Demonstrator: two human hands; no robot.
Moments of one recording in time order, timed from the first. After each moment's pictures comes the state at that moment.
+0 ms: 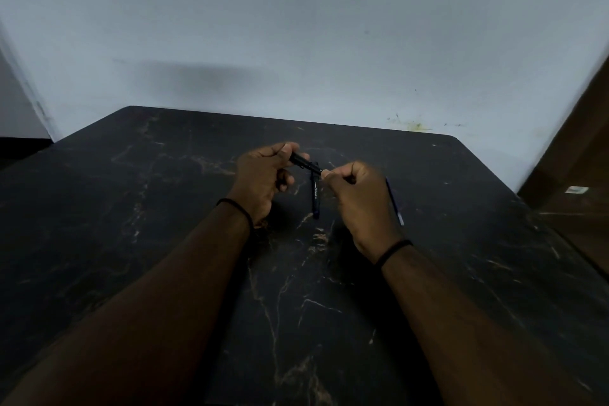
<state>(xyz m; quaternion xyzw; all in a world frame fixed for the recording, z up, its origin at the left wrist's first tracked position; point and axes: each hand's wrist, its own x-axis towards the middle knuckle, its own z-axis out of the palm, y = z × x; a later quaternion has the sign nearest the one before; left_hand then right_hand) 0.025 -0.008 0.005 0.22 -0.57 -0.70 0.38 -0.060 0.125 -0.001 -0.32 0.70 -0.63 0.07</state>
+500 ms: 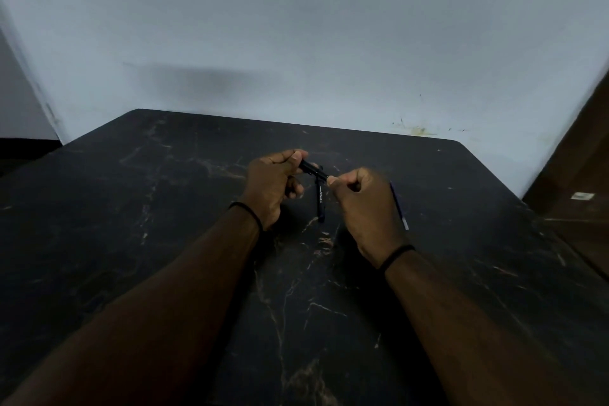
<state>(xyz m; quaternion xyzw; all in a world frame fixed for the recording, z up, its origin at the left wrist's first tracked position) 0.023 -0.001 0.005 0.24 -0.58 -0.68 0.38 -0.053 0.132 0.005 -0.32 0.73 -0.60 0.03</state>
